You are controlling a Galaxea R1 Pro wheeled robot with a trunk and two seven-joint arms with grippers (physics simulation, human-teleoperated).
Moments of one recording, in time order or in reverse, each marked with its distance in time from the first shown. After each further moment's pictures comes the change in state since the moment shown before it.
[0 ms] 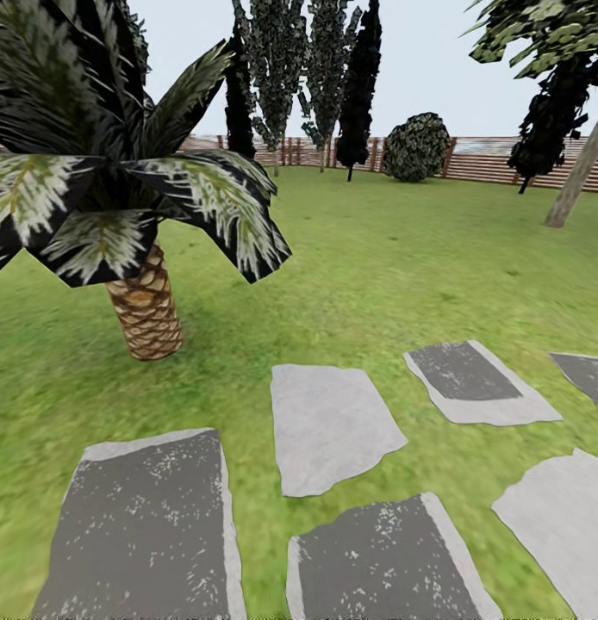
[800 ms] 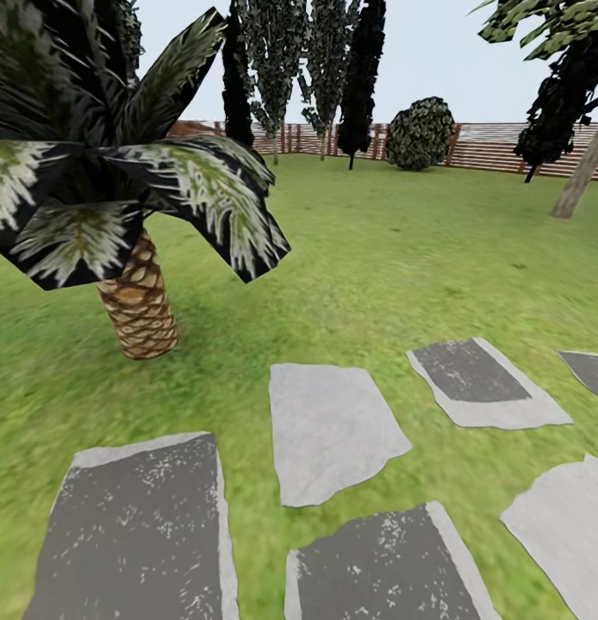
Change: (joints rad) left arm 0.000 0.001 0.007 0.000 0.000 0.000 0.000; right arm 0.000 0.000 0.000 0.000 0.000 0.000 0.000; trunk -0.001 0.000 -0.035
